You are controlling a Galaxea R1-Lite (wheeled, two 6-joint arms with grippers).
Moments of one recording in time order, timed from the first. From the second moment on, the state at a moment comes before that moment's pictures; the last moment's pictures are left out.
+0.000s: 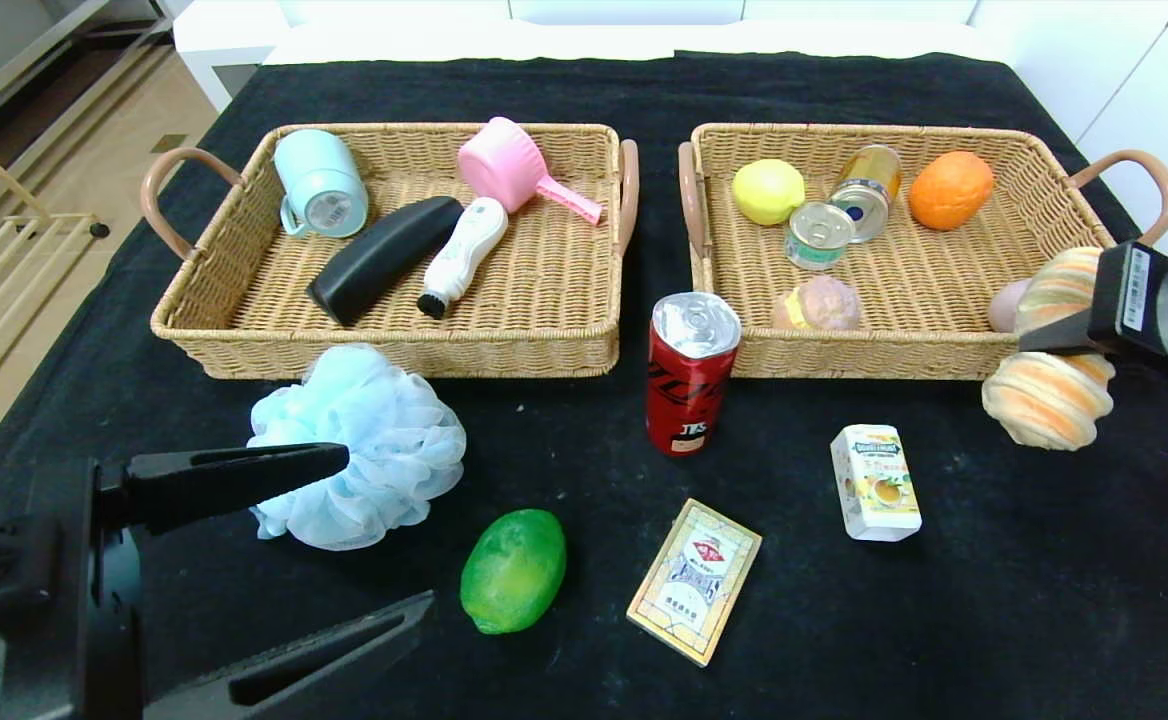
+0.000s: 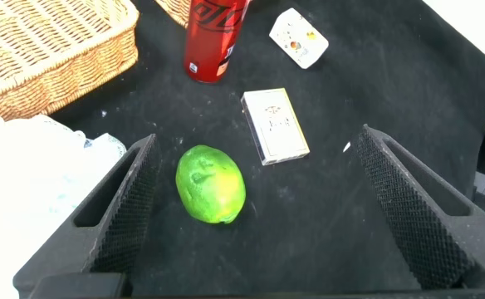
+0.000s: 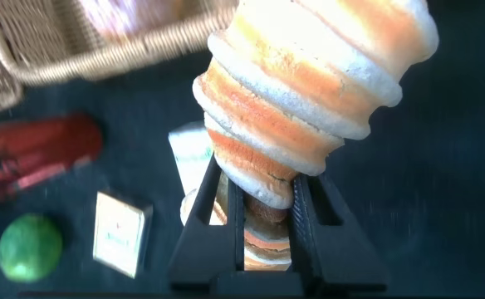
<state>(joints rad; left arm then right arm) -0.67 1.01 -0.65 -0.24 -0.18 0.08 0.30 1.49 -1.52 0.66 -0.10 0.54</state>
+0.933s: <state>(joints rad) -0.67 1.00 -0.65 -0.24 -0.18 0.09 0.26 1.73 -1.68 0.22 -0.23 0.40</state>
